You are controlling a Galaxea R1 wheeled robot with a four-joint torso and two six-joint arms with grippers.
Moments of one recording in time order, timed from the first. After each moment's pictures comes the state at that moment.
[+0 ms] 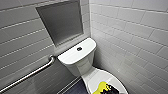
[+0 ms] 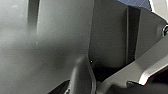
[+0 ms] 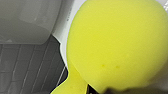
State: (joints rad) left arm 1.37 2.87 -2.23 0.81 0.12 -0.73; right arm -0.74 2.53 -1.51 1.63 0.54 -1.13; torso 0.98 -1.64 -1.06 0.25
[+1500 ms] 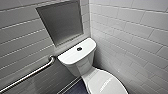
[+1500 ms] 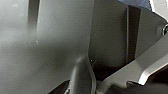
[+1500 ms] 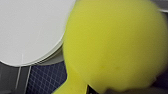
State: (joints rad) left arm 1.37 2.87 -2.23 0.82 0.12 -0.73; right arm -1.17 2.13 -1.38 1.02 0.53 -0.56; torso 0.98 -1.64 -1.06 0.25
